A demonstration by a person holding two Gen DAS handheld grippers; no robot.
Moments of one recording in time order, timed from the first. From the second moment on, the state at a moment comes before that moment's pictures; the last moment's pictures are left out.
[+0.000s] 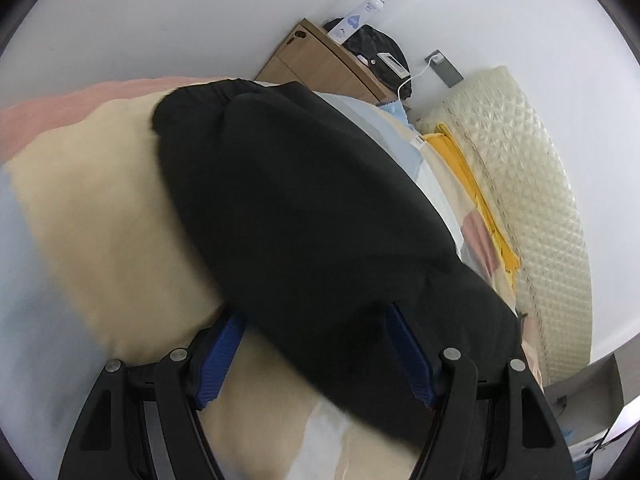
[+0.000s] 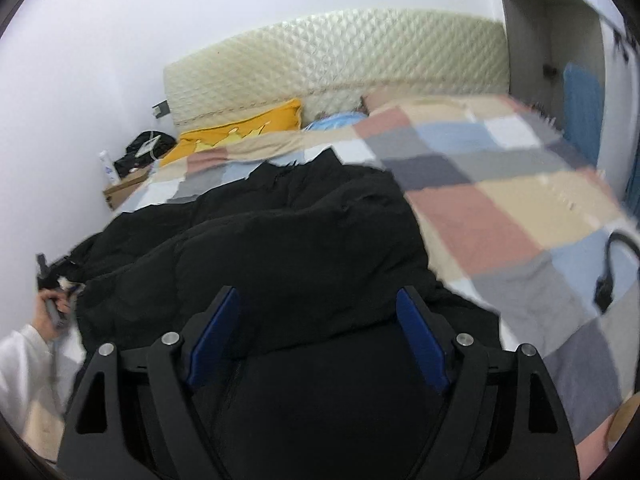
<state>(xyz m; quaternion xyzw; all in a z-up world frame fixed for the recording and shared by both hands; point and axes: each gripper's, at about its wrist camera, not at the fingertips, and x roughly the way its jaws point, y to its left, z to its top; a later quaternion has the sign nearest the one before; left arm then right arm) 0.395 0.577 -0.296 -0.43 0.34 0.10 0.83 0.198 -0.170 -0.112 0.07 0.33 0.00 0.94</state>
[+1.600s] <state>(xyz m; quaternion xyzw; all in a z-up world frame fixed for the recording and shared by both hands) 0.322 0.294 0.081 -0.10 0.21 0.14 0.96 0.123 -0.230 -0.093 0.08 0.28 0.06 0.95</state>
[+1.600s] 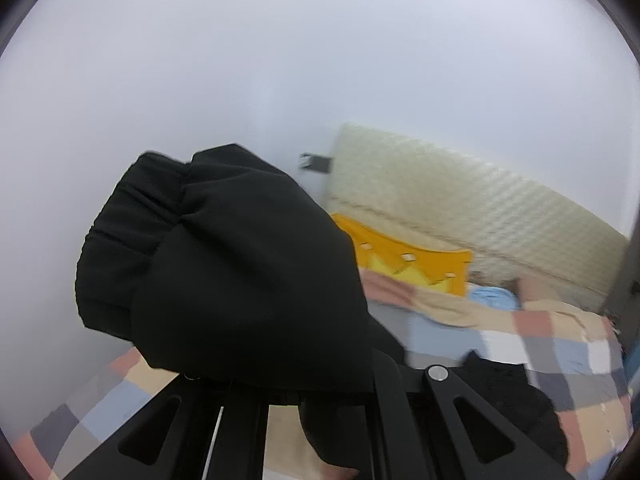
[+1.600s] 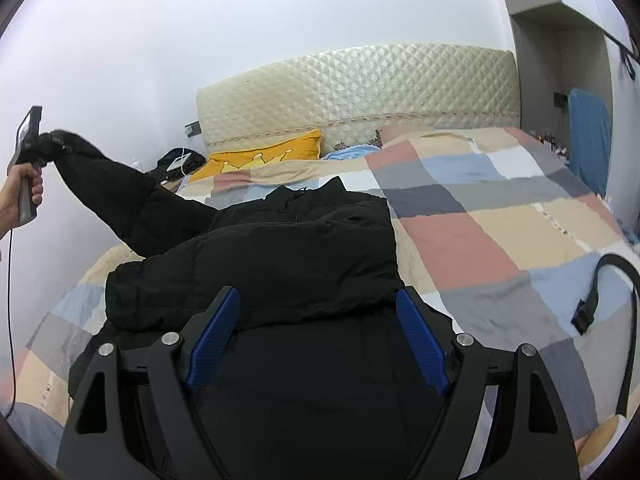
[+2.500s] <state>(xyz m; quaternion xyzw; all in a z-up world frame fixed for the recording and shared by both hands) 0.334 -0.063 0.036 -0.04 0.25 -0.12 0.96 0.121 -0.316 -0.101 0.15 0.29 0.01 0.95</state>
